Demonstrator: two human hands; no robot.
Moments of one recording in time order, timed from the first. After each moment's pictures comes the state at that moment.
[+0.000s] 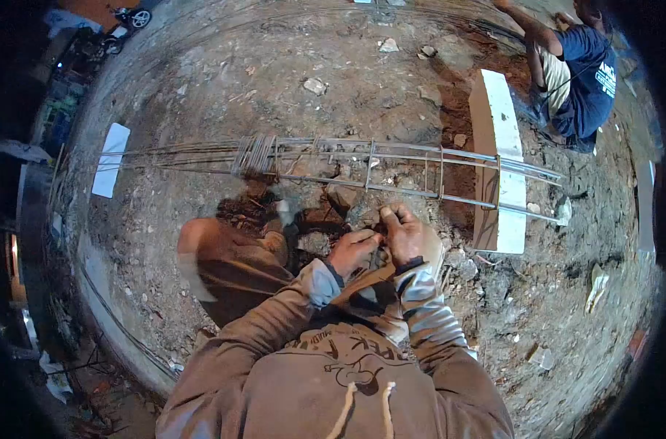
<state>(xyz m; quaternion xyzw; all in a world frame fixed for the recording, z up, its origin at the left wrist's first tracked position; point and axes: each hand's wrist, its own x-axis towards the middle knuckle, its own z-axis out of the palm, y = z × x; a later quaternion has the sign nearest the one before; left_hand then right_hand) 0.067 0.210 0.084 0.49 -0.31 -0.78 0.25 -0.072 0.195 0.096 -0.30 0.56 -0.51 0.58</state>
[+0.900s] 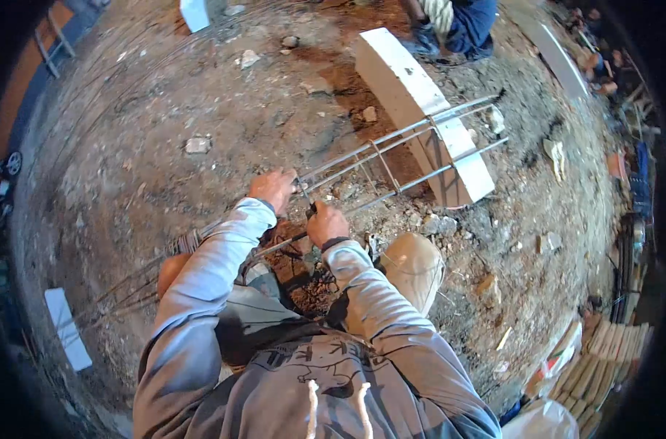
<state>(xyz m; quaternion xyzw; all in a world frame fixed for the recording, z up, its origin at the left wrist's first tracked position) 0.079 -0.083 0.020 0.28 -0.94 -0.14 -0.10 0.001 0.064 0.003 -0.36 0.86 -0.23 0.27</state>
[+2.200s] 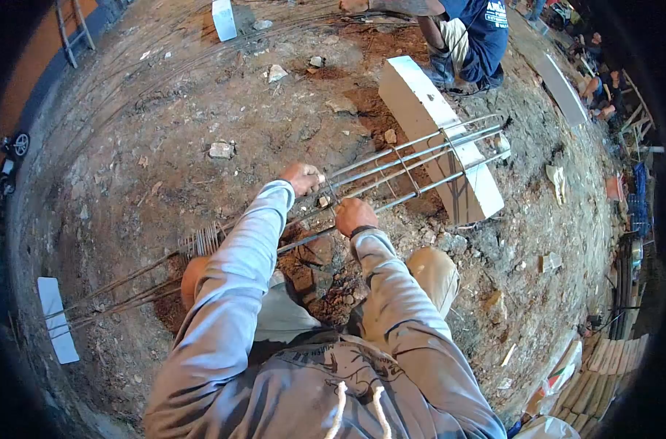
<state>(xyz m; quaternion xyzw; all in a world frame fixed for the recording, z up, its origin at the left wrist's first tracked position) 0.080 -0.140 -0.025 0.35 -0.74 -0.57 -0.03 -0.007 0.036 0.044 -0.44 0.85 -0.09 0.28</state>
